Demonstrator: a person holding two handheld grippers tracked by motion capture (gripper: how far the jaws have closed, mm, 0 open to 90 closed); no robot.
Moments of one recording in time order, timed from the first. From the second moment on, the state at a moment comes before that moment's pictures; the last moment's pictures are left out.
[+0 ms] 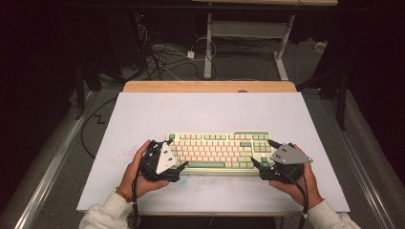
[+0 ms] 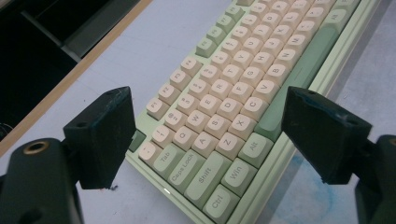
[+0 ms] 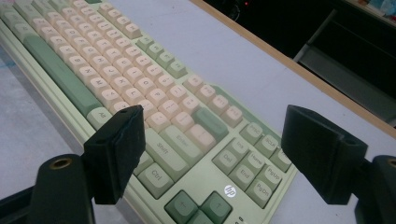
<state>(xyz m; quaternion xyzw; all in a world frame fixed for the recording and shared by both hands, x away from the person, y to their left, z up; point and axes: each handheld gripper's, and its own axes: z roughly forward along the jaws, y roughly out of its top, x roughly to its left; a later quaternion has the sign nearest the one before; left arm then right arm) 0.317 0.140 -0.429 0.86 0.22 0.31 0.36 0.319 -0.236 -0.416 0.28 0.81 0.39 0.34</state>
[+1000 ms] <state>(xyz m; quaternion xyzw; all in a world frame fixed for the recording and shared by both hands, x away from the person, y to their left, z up) 0.301 0.166 -0.432 0.85 0.23 0.32 0.35 0.303 -0.248 -0.418 0.27 0.81 0.38 0.35</state>
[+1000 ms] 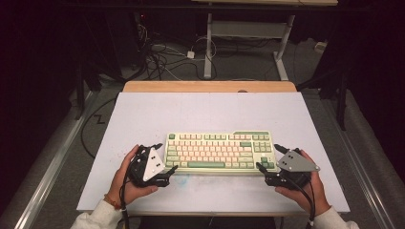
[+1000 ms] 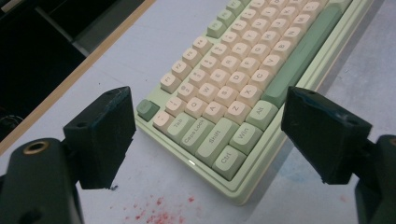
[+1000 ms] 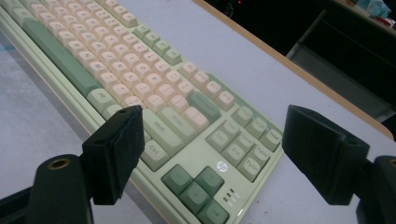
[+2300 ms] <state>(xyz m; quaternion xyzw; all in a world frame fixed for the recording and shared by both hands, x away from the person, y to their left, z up) 0.288 0.221 -0.469 0.85 0.30 0.30 0.33 0.297 -0.304 -0.444 0.35 0.79 0.35 0.36</state>
